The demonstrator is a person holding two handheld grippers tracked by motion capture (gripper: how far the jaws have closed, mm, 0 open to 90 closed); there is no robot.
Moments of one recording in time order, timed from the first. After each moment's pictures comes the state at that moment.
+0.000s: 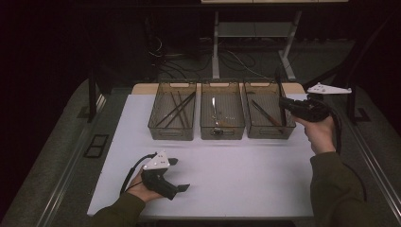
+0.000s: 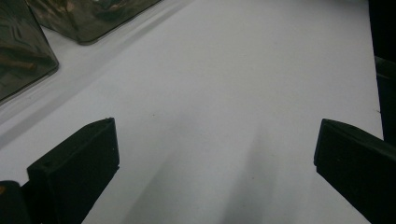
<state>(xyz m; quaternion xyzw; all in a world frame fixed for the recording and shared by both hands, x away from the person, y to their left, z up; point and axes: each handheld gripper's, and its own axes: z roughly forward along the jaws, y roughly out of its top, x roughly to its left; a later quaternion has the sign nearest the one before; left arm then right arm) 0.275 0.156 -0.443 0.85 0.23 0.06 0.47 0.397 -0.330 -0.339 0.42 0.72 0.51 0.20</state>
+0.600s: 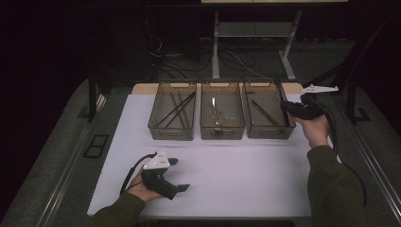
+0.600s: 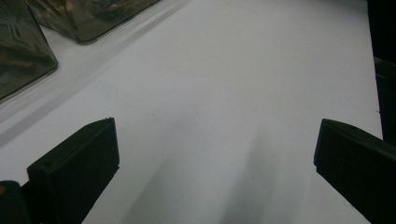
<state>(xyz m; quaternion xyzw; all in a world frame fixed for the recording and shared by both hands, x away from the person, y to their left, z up) 0.276 0.156 -0.443 0.85 0.23 0.06 0.47 0.431 -0.340 -0.373 0.48 0.75 0.42 0.20</state>
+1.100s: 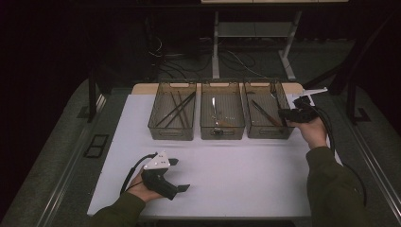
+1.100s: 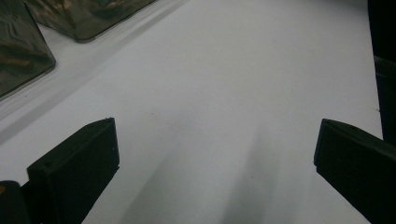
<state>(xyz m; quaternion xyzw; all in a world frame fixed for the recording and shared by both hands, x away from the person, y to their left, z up) 0.275 0.155 -0.444 0.85 0.23 0.05 0.47 0.437 -0.333 -0.389 0.49 0.78 0.35 0.18</state>
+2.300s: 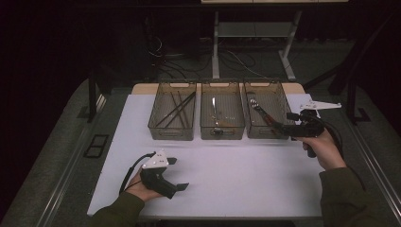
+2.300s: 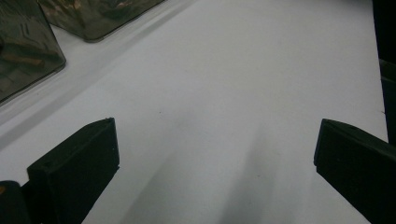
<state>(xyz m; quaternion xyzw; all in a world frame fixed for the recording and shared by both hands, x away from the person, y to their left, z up) 0.278 0.159 -0.443 0.85 0.23 0.06 0.47 0.372 -0.322 -0.375 0.44 0.75 0.46 0.17</state>
